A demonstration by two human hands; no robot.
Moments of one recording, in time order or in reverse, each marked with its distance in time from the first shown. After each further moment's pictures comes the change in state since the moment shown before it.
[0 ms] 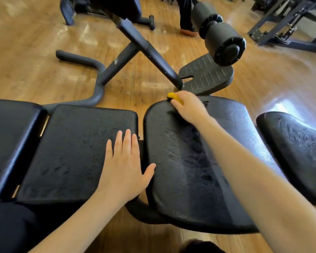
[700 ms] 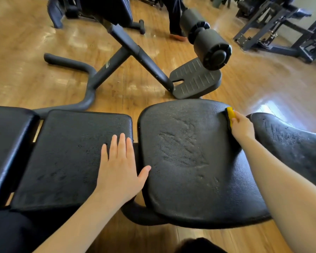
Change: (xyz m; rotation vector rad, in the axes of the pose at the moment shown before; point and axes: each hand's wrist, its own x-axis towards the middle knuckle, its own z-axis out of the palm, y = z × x) left_hand -0.001 0.000 -0.005 -0.012 -0.028 0.011; right_hand -0.091 0.127 -0.056 0.011 0.286 0.590
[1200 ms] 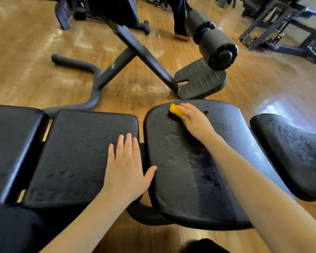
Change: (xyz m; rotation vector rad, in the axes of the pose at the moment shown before) left_hand -0.001 -0.002 0.000 0.010 0.006 0.002; right_hand -0.043 -0.121 0.058 -0.079 -0.273 -0.560
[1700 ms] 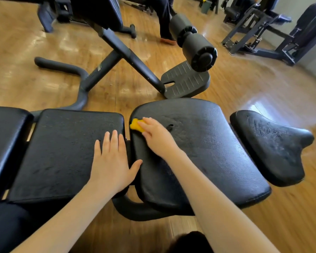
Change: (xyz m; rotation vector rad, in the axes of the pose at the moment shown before) left_hand -0.001 0.003 -0.001 0.036 0.016 -0.001; right_hand -0.050 -0.076 0.024 0.098 -0.103 -0.037
